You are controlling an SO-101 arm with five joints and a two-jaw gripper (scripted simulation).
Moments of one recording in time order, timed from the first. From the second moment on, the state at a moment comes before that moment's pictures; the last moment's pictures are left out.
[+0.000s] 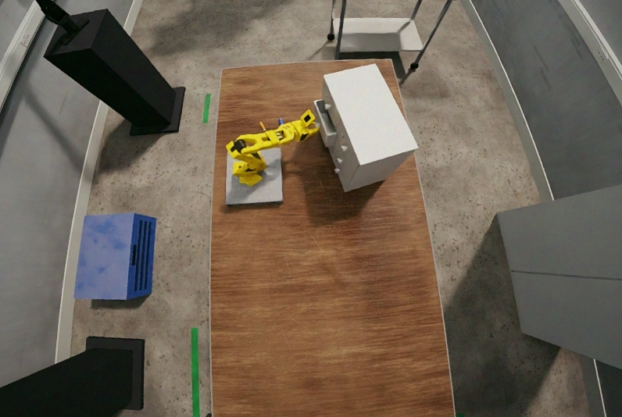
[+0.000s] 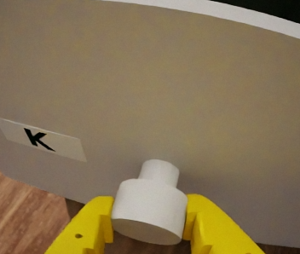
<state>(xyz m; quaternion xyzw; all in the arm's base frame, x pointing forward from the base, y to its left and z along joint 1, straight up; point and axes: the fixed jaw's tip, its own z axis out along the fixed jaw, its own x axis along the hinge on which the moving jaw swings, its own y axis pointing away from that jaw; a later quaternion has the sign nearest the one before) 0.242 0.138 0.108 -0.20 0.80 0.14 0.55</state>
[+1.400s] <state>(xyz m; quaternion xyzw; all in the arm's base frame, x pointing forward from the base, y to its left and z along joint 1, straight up) 0.231 0.135 0.108 -0.20 0.80 0.14 0.55</state>
